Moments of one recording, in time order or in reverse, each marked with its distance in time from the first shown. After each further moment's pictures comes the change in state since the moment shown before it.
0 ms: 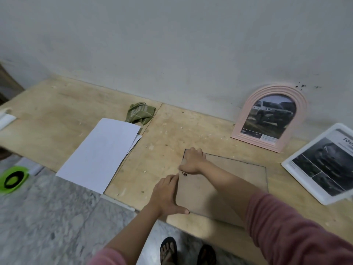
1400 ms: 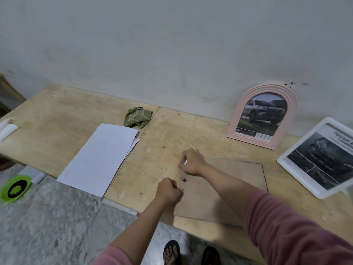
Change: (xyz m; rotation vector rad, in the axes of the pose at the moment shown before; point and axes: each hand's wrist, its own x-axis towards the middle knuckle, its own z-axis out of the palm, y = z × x) left_hand 0.027 0.029 -0.001 -0.384 0.020 -0.541; right_hand -0.005 0.017 0.009 0.319 0.142 -0.124
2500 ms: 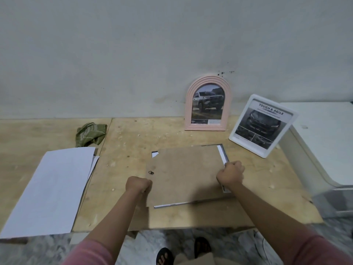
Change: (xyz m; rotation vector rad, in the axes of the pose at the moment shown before) left_hand 0.035 0.011 -0.021 -0.168 -0.041 -0.172; right_hand -0.161 0.133 -0.019 0.059 0.525 0.838
